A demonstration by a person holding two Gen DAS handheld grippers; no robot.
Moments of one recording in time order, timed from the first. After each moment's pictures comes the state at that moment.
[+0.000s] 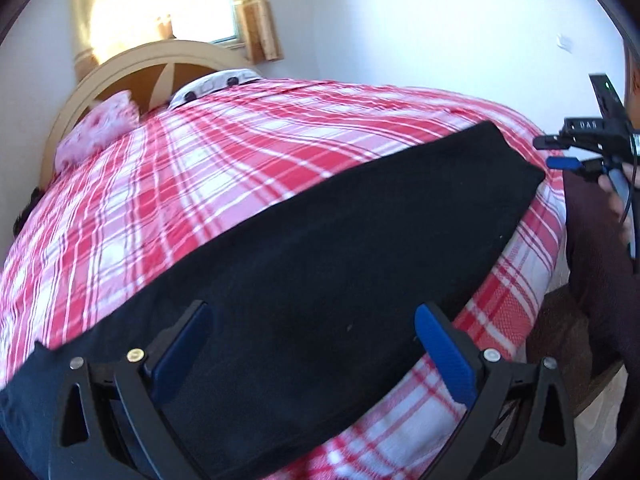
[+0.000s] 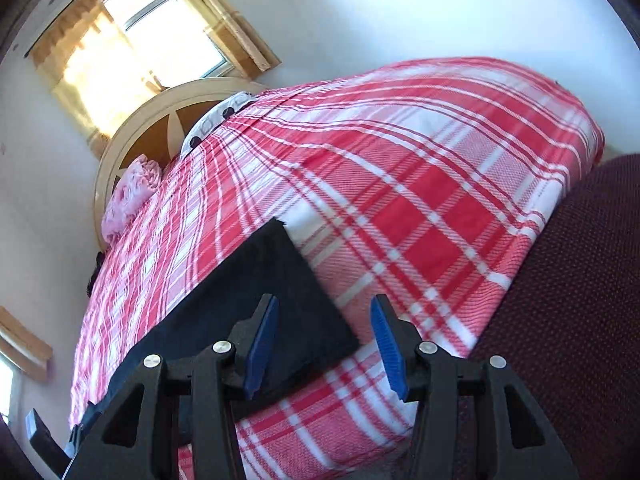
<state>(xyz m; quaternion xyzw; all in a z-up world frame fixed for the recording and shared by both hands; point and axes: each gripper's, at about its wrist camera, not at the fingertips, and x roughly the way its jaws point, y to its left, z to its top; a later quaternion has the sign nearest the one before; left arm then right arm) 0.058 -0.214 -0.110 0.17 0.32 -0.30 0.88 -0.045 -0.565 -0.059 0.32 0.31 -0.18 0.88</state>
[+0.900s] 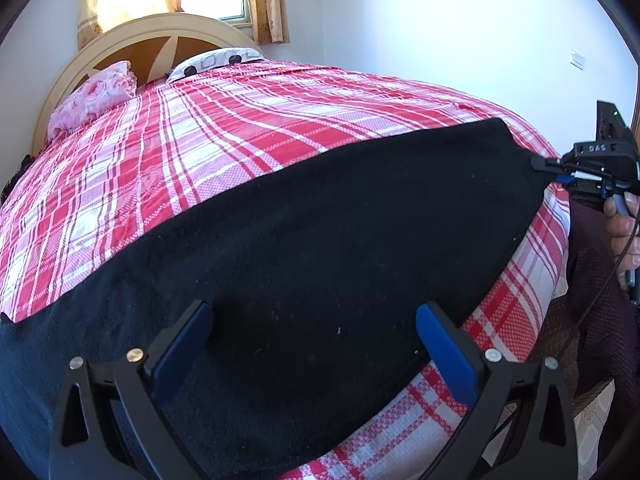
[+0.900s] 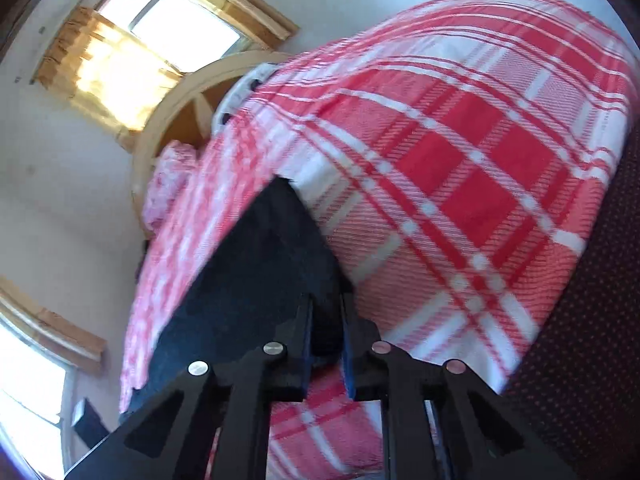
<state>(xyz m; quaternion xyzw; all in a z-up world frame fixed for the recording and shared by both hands) 0.073 -0.217 -0.128 0.13 0.37 -0.31 0.87 -0.029 -0.576 -0.094 0.40 0.32 -0.06 0.86</state>
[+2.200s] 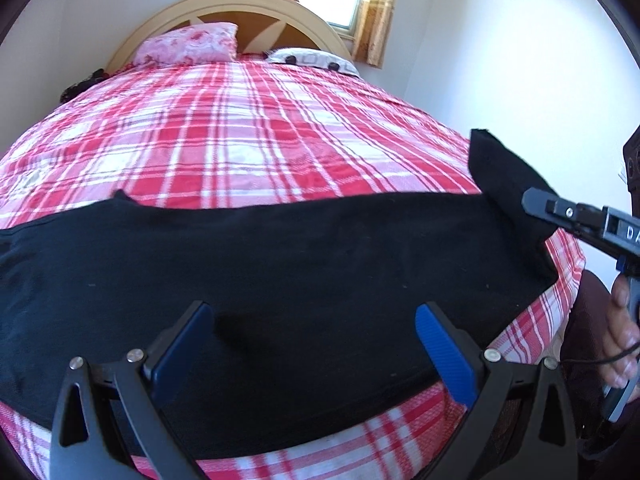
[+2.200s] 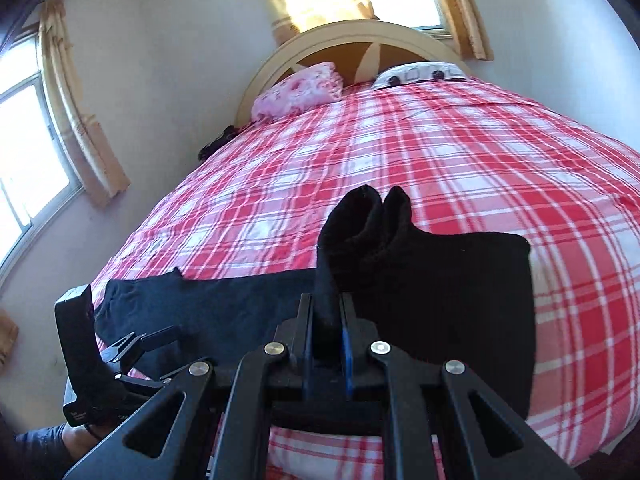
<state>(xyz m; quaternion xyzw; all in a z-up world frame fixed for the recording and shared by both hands) 0.082 -0.053 -0.122 -0.03 0.38 -0.22 0.90 0.043 -0.283 -0.029 0.11 0.34 0.11 0.93</state>
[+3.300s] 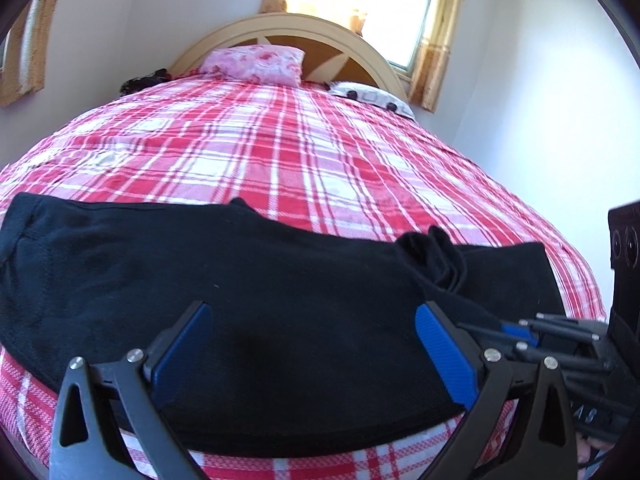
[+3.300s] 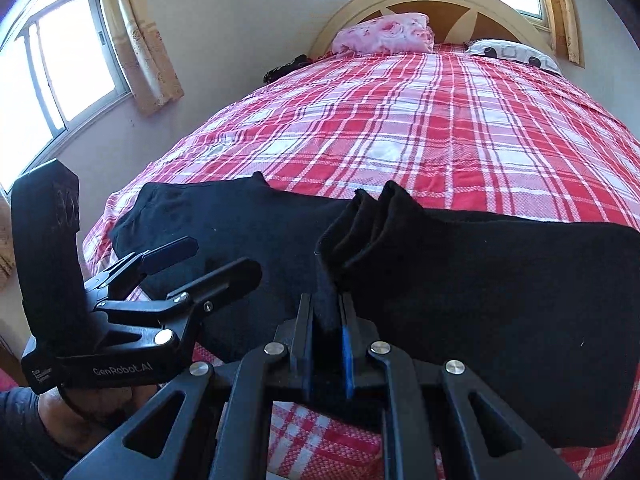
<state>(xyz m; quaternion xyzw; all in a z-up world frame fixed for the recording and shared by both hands) 0.088 0.014 -0.123 -0.09 0.33 -0.13 0.93 0.066 -0.141 -0.081 0.02 0.41 0.22 0.89</state>
